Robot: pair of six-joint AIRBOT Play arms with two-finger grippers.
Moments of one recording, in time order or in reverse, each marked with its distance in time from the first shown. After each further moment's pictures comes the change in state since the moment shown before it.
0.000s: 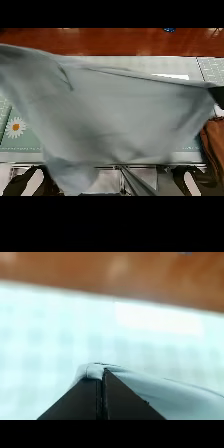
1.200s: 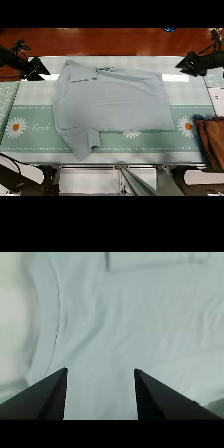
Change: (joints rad) left arm -0.024 -0.952 0.502 0.055 -0.463 -0.136; right arm -0.152 -0.975 0.496 0.183 0.072 -0.160
